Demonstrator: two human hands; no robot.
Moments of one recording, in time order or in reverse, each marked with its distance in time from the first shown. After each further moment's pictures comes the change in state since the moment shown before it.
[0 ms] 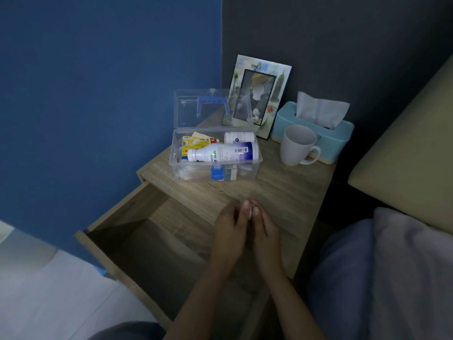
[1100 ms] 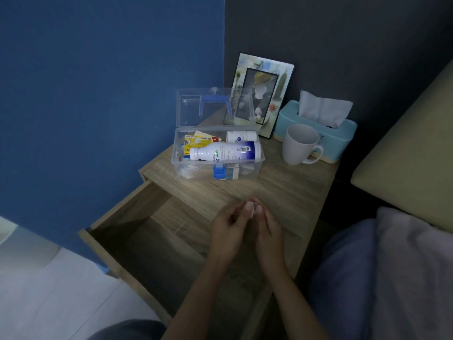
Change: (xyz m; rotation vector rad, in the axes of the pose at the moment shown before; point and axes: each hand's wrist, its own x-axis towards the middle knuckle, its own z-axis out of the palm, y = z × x) left_hand -0.004 0.003 -0.010 -0.266 -0.051 -0.037; right_hand 0.000 -0.001 -0.001 0.025 -0.004 -0.005
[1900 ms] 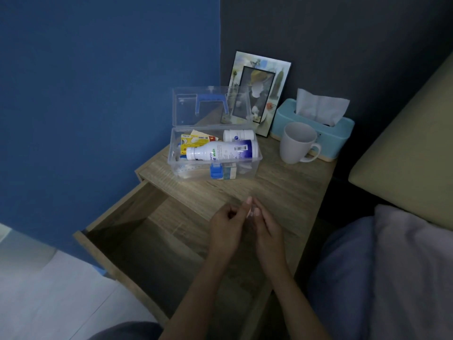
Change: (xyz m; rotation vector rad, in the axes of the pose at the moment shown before) left_hand 0.011 -0.006 0.005 0.182 0.110 -0.134; right_hand 0.000 0.001 -0.006 -0.001 -0.041 0.017
